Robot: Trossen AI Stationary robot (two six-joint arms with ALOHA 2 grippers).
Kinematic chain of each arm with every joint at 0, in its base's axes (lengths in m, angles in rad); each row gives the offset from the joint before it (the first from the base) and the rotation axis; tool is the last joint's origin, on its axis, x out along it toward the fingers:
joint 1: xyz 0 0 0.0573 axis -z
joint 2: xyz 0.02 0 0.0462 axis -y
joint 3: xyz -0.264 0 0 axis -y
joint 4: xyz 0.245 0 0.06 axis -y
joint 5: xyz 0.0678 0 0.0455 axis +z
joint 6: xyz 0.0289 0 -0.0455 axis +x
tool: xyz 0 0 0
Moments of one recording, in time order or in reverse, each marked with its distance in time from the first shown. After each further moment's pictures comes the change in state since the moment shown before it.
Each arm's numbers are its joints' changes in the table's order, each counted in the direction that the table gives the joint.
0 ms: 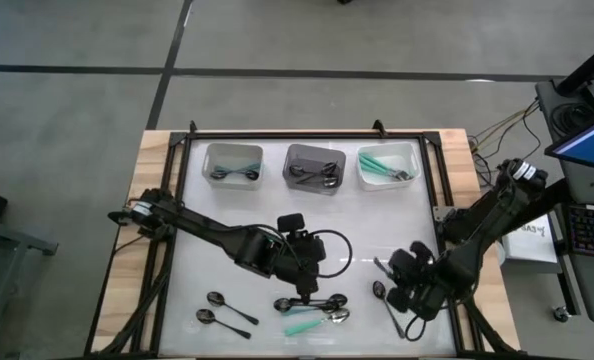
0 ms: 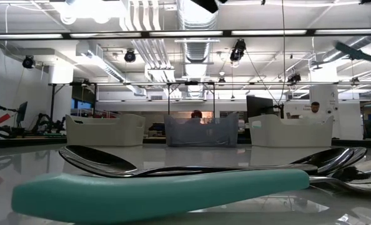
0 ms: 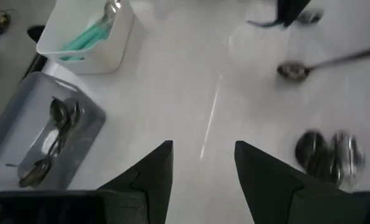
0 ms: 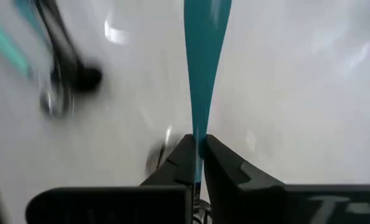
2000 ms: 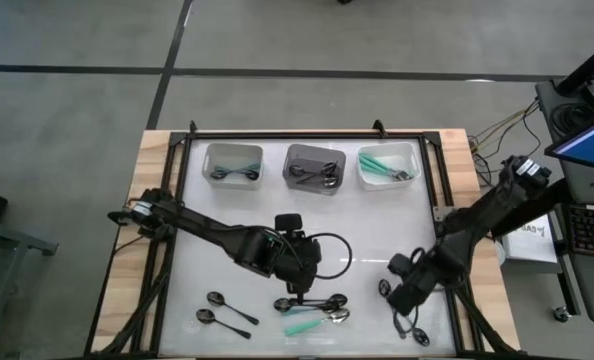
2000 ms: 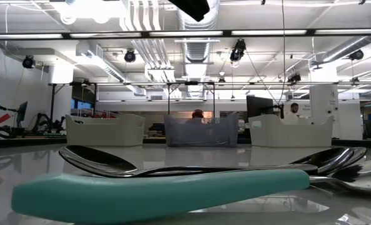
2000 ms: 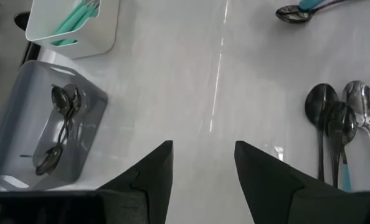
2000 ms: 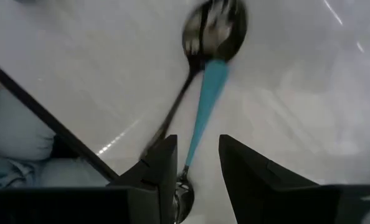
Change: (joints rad) left arm -0.002 -0.001 0.017 -0.134 -0.053 0.068; right arm 0.095 0.040 -0.128 0.210 0.581 0.183
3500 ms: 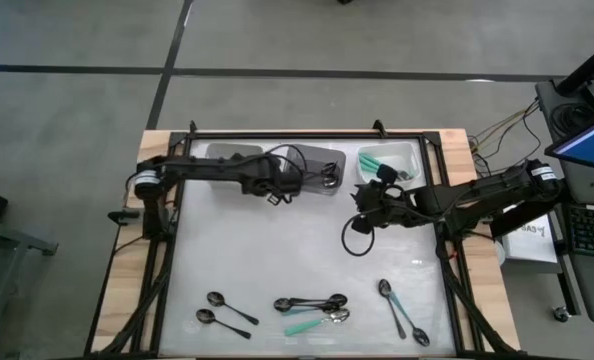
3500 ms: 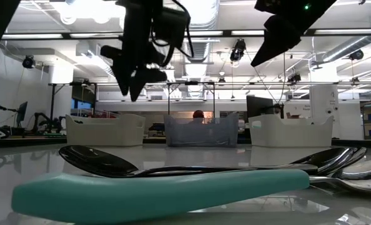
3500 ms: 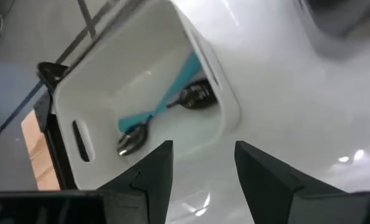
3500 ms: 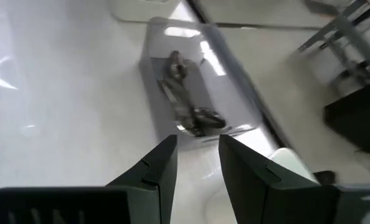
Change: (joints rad) left arm -0.521 0.070 -0.332 -0.367 0.073 -0.557; right arm 0.604 0.108 0.096 0.148 -0.845 -1.396
